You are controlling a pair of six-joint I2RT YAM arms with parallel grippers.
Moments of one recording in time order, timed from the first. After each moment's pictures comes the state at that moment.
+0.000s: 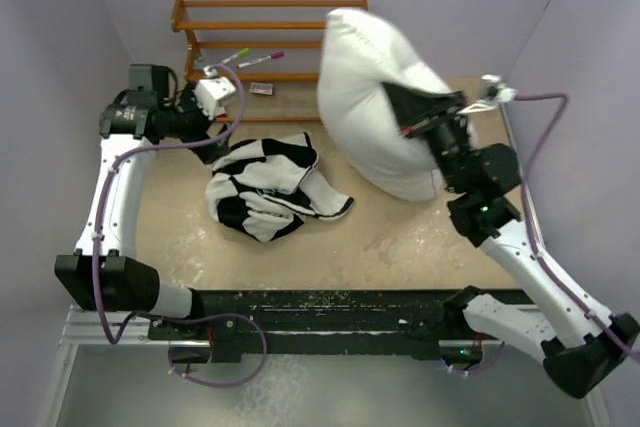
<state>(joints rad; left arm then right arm) -0.07 1.41 1.58 -1.02 0.48 0.71 0.43 0.96 1.00 0.46 0.01 0.74</state>
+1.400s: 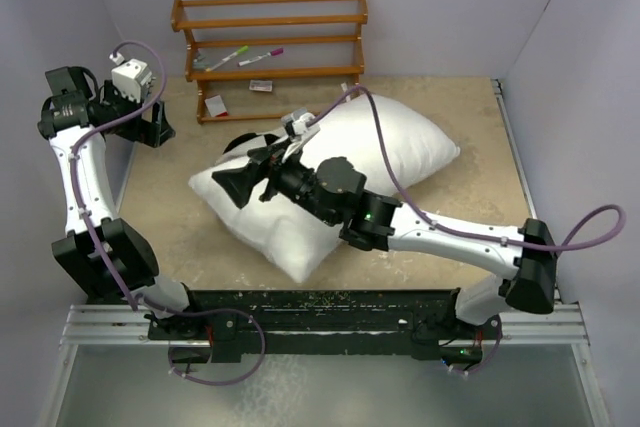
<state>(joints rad) 0.44 1.53 1.62 -0.93 0.68 0.59 1.21 1.51 1.31 0.33 0.29 0.44</state>
